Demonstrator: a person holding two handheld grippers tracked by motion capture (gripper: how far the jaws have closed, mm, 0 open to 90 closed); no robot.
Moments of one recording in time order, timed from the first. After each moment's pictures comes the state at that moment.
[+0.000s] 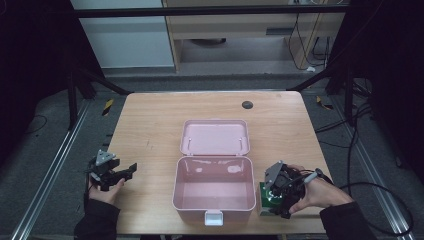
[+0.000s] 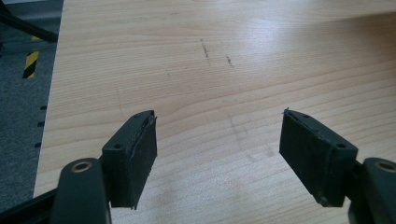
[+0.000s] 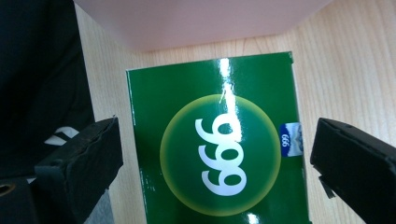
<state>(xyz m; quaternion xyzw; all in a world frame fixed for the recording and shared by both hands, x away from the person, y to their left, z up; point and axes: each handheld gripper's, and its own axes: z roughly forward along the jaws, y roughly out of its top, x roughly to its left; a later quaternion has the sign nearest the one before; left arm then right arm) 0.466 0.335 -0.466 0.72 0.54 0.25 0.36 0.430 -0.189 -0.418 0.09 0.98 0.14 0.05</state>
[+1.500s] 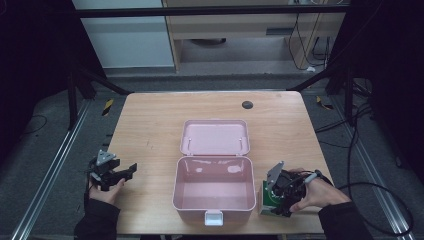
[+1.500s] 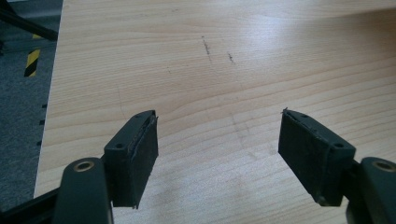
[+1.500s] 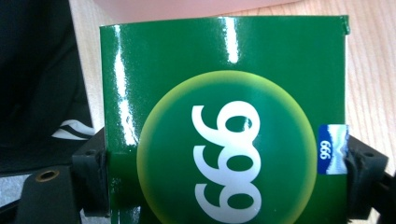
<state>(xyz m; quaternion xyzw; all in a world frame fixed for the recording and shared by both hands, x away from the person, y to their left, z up) 0.467 0.334 -0.467 0.72 0.54 0.25 0.36 0.435 -0.202 -0.434 0.11 0.98 0.15 0.02</state>
